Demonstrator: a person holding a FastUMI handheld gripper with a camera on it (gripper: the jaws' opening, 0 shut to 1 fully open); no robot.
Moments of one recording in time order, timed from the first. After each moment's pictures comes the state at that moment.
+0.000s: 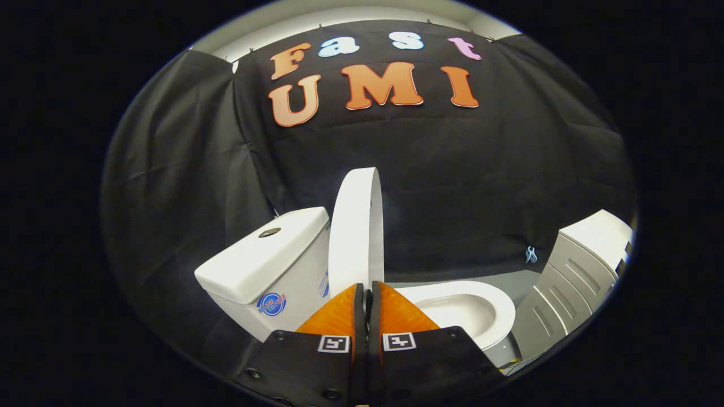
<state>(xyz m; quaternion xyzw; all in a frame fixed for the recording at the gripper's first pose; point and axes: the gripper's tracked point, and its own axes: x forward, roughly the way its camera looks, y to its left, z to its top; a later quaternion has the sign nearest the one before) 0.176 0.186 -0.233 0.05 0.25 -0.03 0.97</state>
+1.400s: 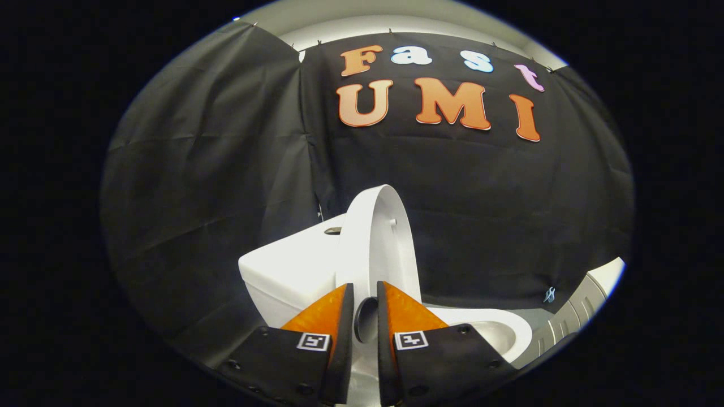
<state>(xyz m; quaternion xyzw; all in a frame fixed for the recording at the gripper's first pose) 0.194 0.281 -0.224 -0.01 0.21 0.09 0.97</state>
